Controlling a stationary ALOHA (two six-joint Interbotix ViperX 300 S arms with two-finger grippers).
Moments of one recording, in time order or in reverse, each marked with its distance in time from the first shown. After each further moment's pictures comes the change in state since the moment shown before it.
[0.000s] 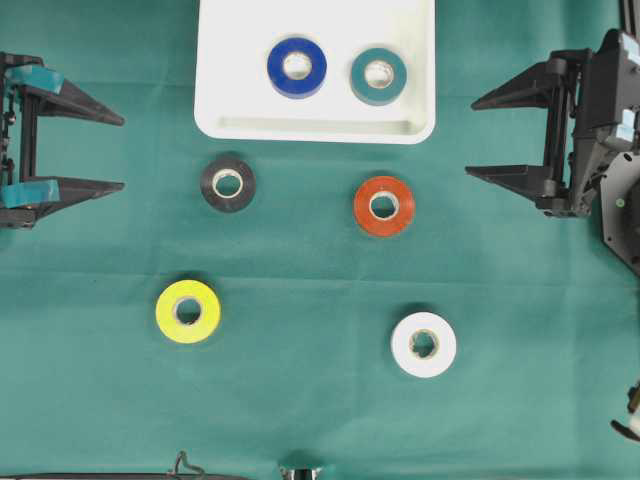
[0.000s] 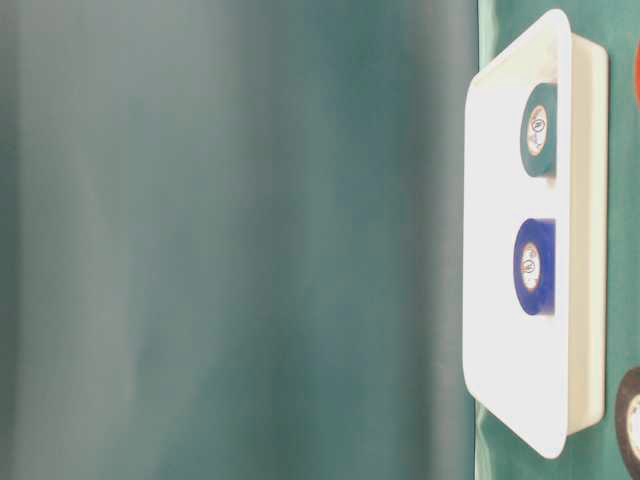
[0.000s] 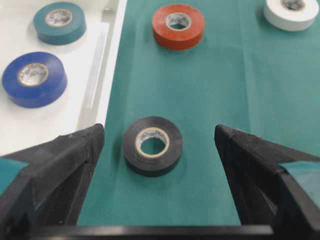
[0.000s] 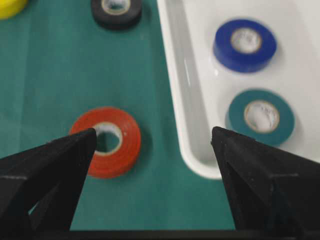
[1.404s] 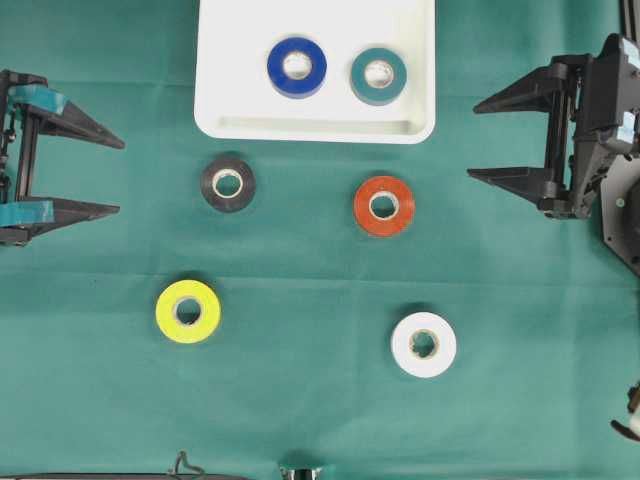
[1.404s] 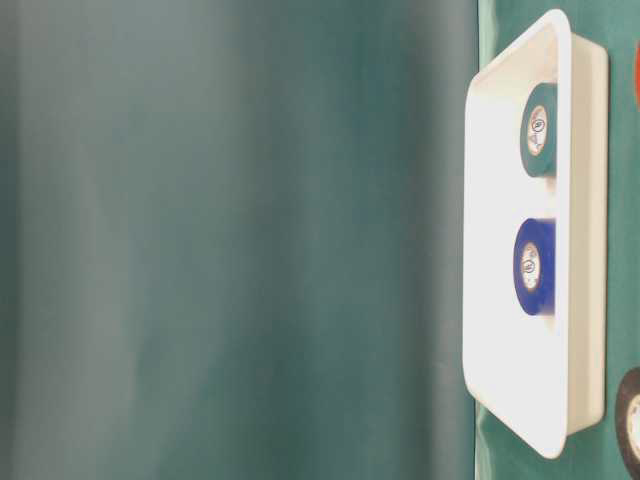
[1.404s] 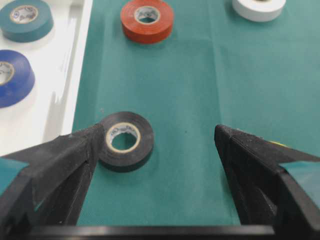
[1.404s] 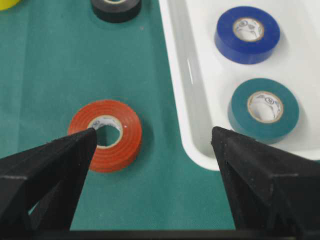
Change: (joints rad) left arm -0.075 0.002 0.000 -0.002 0.017 -0.029; right arm -0.006 -0.005 0.032 0.009 -0.040 0.000
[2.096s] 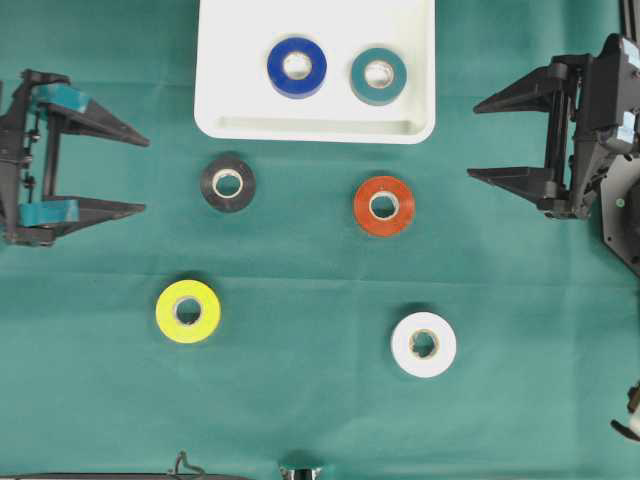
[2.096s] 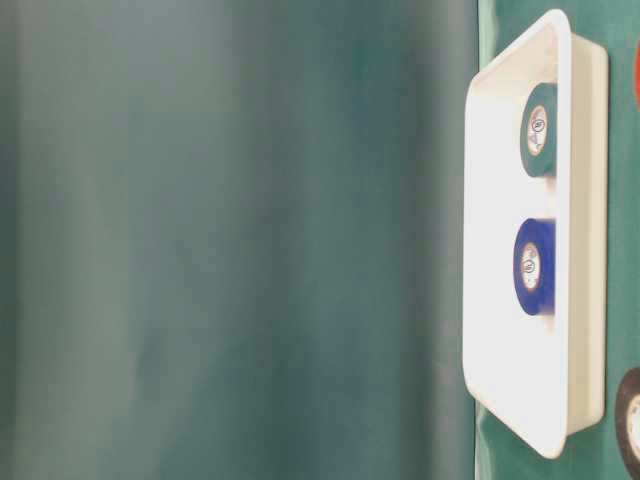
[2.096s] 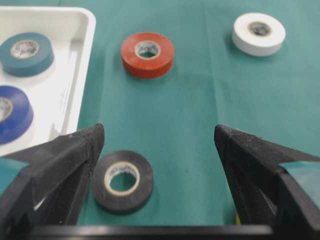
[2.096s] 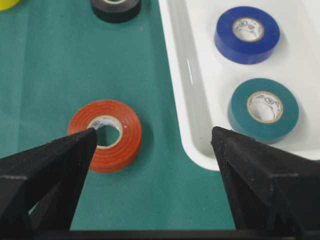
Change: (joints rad) left arm 0.000 0.153 -0.038 0.000 -0.183 0.003; right arm 0.000 0.000 0.000 0.002 0.000 0.000
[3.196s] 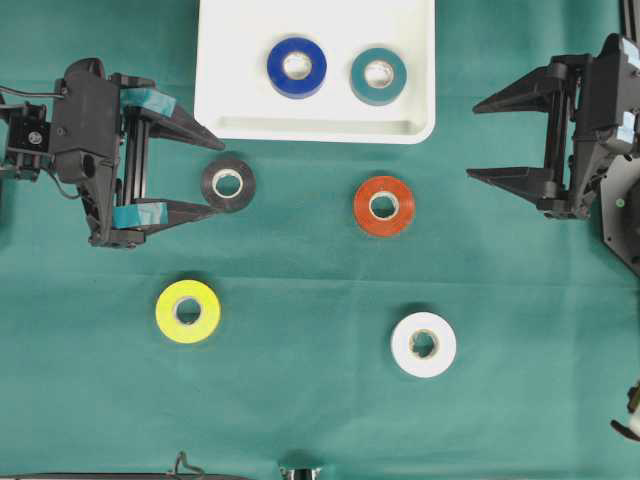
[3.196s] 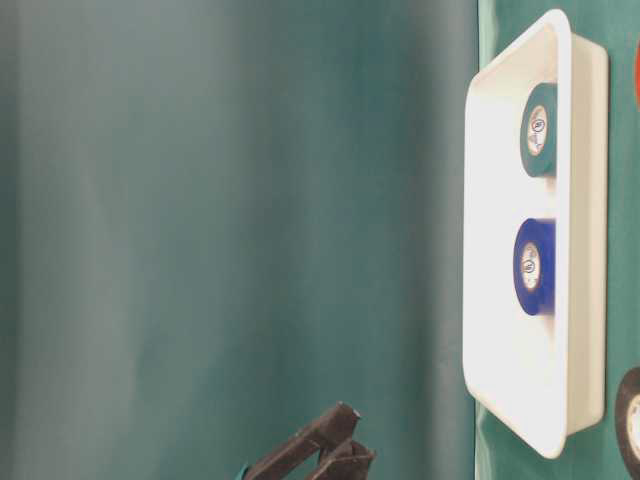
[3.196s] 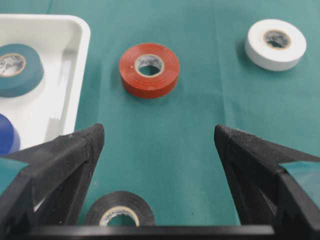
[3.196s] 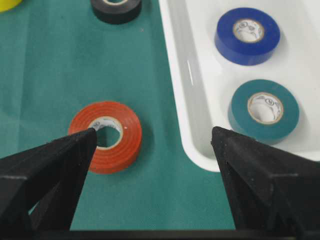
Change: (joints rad) left arm 0.009 0.295 -0.190 0.002 -0.025 -0.003; right arm -0.002 0.003 0.000 0.000 -0.005 0.000
